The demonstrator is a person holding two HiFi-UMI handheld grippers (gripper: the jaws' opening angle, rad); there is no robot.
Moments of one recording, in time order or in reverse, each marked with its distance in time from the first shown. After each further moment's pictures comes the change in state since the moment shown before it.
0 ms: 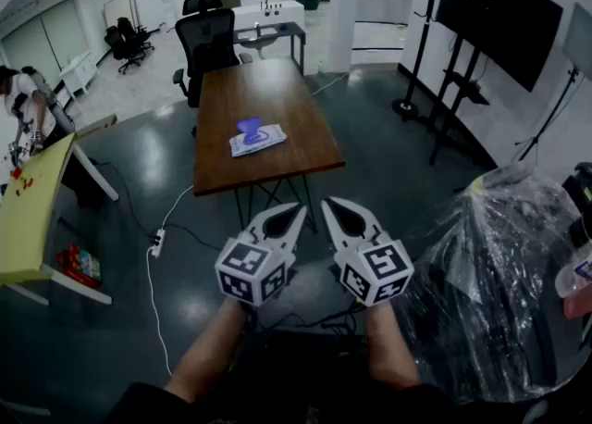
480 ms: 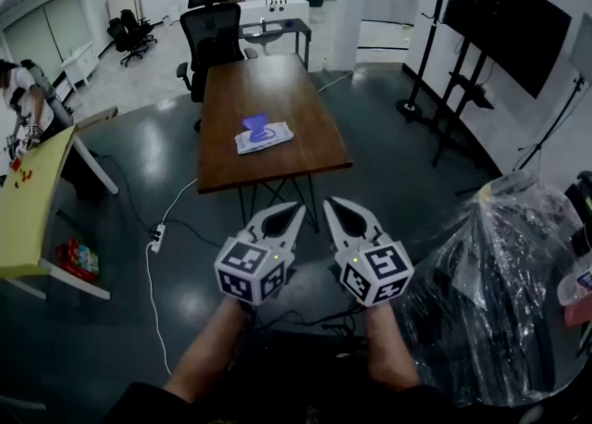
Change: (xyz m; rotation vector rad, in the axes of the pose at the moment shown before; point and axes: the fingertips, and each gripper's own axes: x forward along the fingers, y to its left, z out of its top) left arm -0.009 0.030 -0.003 -0.016 0.004 0.022; right arm 0.025 0.009 -0.008 0.017 0.011 -0.003
